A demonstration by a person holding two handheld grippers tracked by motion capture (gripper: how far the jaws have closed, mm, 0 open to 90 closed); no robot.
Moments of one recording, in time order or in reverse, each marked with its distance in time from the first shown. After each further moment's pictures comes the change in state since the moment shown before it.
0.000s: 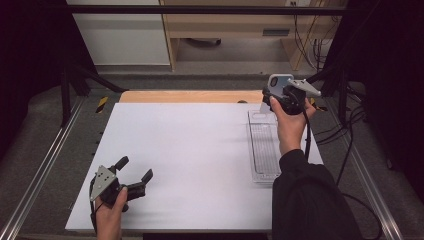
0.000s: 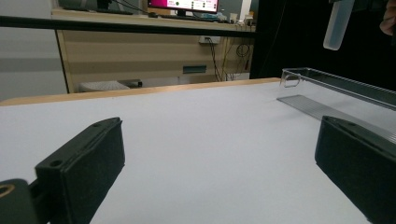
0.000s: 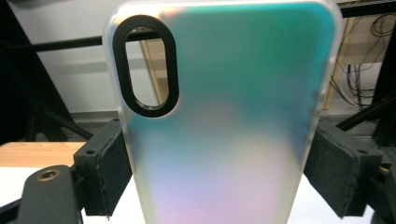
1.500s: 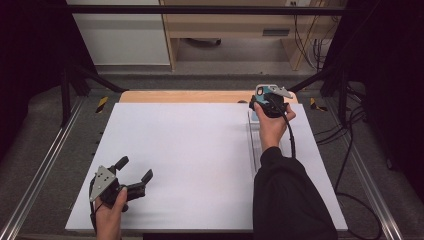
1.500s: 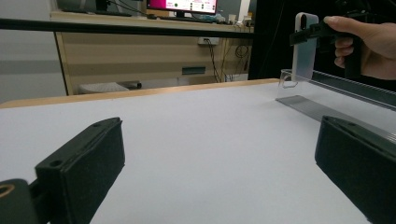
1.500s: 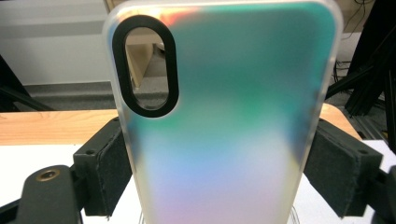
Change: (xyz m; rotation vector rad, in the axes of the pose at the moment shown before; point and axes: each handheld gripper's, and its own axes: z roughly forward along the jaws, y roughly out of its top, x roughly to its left) left arm 0.000 0.000 -0.001 -0.002 -0.006 0.010; right arm 0.014 -0.052 0.066 0.115 -0.117 -0.021
